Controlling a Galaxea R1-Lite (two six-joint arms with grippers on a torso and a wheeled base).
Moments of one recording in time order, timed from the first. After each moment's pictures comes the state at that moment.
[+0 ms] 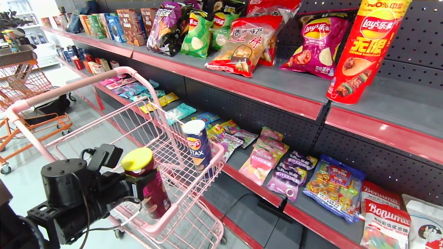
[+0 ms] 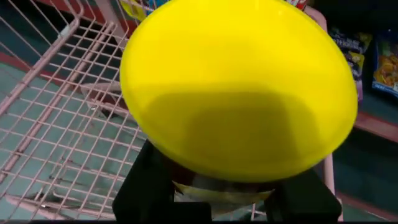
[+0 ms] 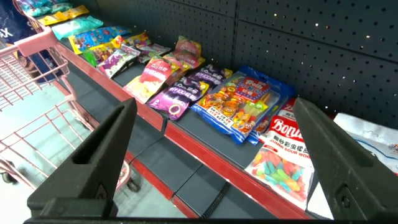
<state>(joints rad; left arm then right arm) -0.25 1.85 -0.16 -1.39 -0.13 -0.10 0.00 0.00 0.00 0.00 0.01 0.00</state>
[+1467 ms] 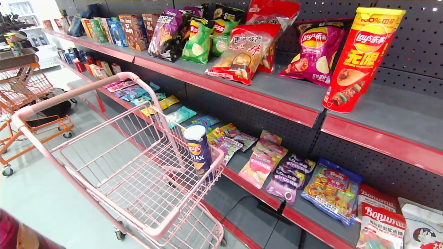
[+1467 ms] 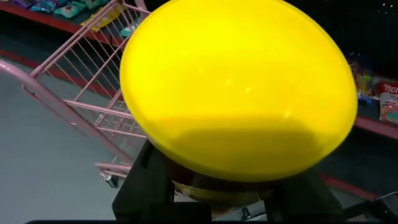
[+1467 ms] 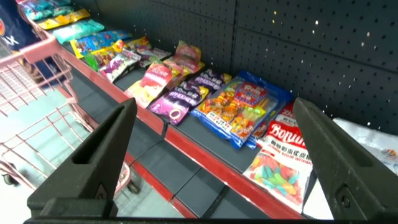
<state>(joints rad) -0.17 0.51 -0.70 0.39 -0.12 0.01 0.00 0.00 0.00 0.00 0.01 0.00</state>
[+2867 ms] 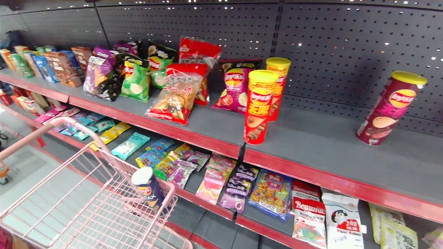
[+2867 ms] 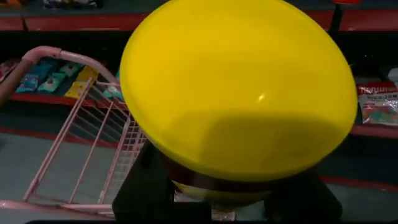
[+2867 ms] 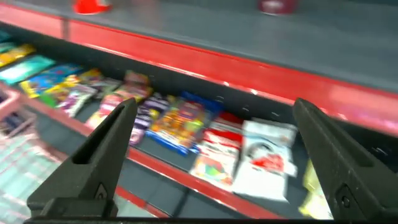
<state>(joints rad) -0.17 0.42 -0.57 0.33 -0.01 0.14 0.00 0.00 0.00 0.00 0.01 0.00</state>
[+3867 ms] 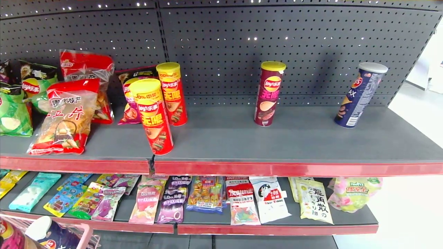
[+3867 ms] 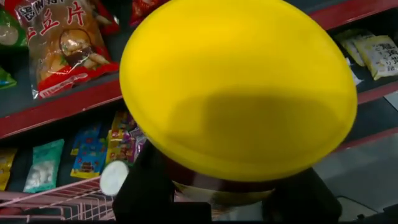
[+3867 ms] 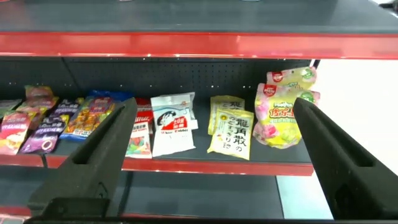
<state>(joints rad) -0.16 0.46 -0.55 0.32 -0.05 0.23 0.00 0.00 0.00 0.00 0.01 0.00</state>
